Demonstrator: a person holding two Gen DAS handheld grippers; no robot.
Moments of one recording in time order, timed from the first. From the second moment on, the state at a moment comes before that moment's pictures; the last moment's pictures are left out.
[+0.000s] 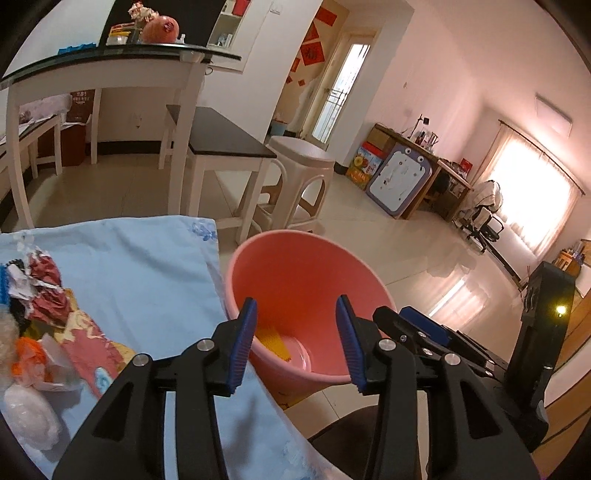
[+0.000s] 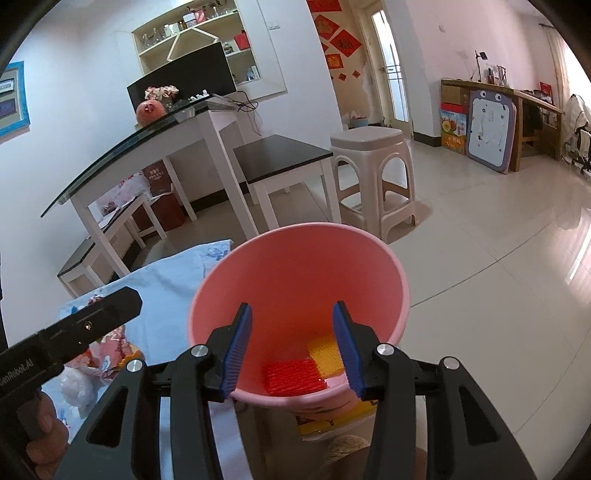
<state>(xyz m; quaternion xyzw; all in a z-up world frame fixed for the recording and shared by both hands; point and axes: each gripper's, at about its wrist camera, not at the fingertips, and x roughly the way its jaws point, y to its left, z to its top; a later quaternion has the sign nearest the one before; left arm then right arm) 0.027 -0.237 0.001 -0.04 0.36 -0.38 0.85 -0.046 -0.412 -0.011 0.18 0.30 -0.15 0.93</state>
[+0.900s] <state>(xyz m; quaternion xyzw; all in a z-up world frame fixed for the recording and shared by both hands) -0.031 -0.055 -0.002 -0.04 0.33 -0.22 0.92 -0.033 -0.279 0.002 0.13 0.31 -0.01 0.94</state>
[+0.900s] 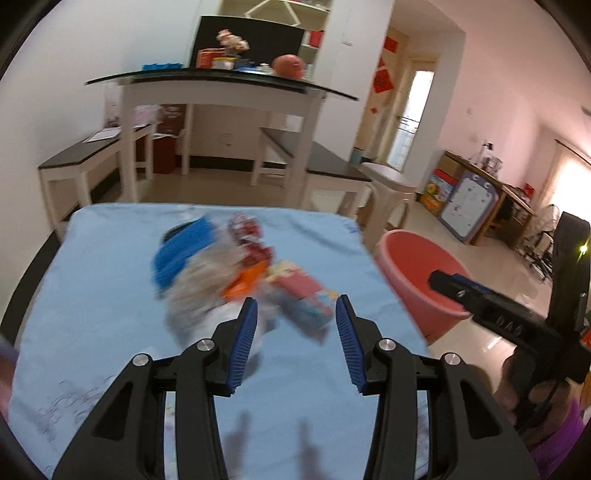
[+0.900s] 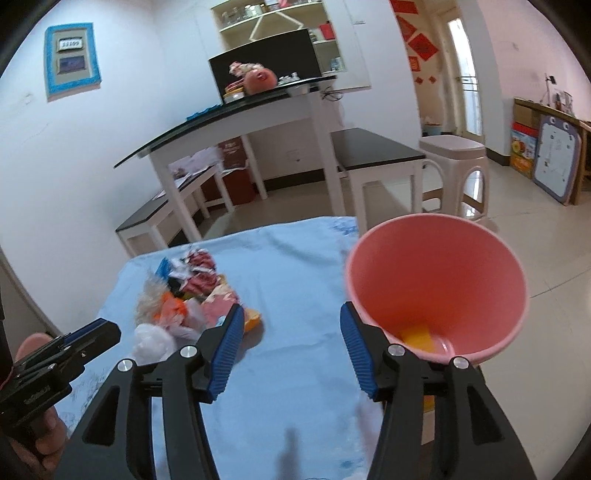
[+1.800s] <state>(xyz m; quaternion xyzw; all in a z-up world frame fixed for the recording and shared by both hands) 0.073 -0.004 -0.058 -0.09 0.41 -0.16 0.89 0.005 -0.238 -0.017 0.12 0.34 0.06 0.93</state>
